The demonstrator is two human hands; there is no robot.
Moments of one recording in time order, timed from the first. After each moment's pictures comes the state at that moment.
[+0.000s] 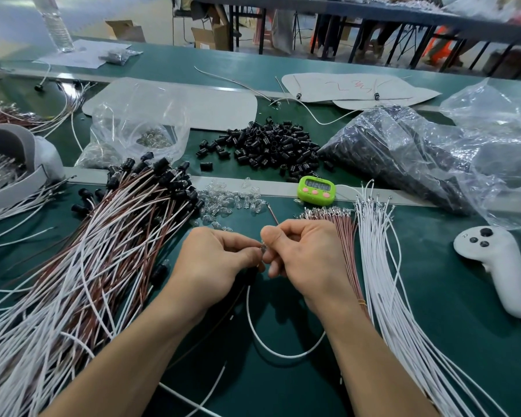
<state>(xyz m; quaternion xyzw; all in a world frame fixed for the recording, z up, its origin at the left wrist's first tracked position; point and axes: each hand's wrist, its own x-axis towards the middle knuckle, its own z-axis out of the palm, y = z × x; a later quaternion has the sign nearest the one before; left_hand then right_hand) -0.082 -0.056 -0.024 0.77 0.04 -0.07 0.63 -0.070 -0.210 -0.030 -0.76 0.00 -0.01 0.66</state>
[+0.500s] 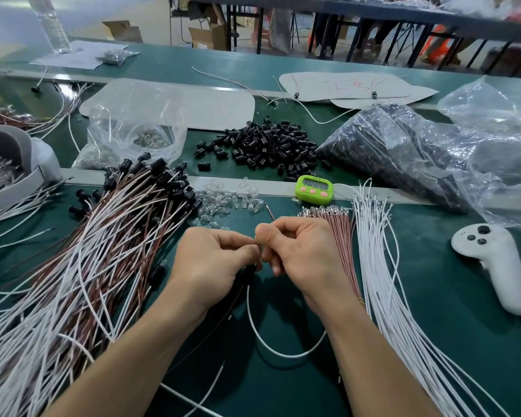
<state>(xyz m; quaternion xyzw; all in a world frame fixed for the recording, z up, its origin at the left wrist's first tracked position) -0.087 -0.062 -0.017 0.76 0.07 -0.04 0.64 -0.068 -0.208 -0.027 -0.73 -0.03 0.01 0.68</state>
